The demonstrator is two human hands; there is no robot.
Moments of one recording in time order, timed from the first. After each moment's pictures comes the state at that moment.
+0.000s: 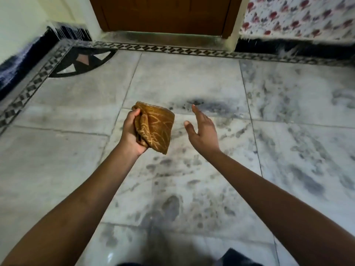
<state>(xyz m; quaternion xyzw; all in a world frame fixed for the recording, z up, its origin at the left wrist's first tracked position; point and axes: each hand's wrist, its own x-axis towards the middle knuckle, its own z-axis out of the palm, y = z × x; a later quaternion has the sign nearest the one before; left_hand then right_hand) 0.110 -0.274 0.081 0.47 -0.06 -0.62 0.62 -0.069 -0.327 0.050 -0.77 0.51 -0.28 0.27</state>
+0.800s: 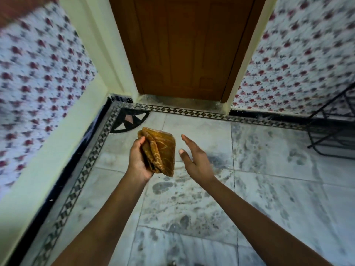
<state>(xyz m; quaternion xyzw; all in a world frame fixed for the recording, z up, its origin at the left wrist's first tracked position) 0.144 -0.230 0.605 0.51 0.05 -0.59 0.63 -0.010 -0.275 0.568 -0.75 0.43 -0.27 0.42</state>
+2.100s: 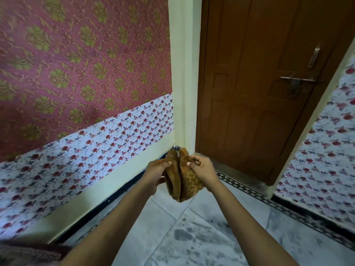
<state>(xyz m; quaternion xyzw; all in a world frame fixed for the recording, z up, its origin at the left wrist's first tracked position) 0.070 -0.107 0.848 0.70 -0.12 -0.34 0.62 -0.023 -0.234 0.832 -0.76 0.27 -0.21 0.55</state>
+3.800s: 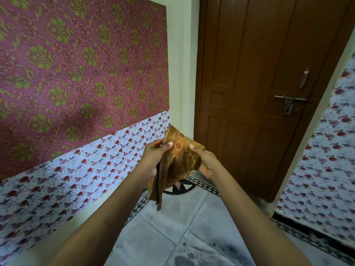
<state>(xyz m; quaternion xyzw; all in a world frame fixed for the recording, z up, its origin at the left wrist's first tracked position) 0.148 -0.127 0.919 0.65 -0.16 -0.28 0.69 0.046 -0.255 0.890 -0.46 0.30 -0.22 0.81</state>
